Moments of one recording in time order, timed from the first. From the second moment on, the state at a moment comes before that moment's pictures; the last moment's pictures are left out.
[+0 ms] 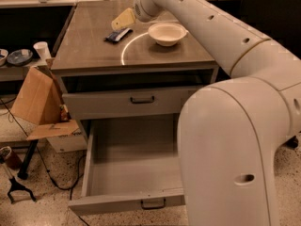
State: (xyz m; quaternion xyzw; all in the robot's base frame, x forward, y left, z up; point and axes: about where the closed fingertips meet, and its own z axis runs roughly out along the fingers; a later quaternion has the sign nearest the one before) arm 0.865 0.032 0.915 -0.26 0.86 0.10 0.44
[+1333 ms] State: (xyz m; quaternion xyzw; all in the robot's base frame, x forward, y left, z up) arm 0.908 0.133 0.884 -0.28 0.83 0.15 0.45
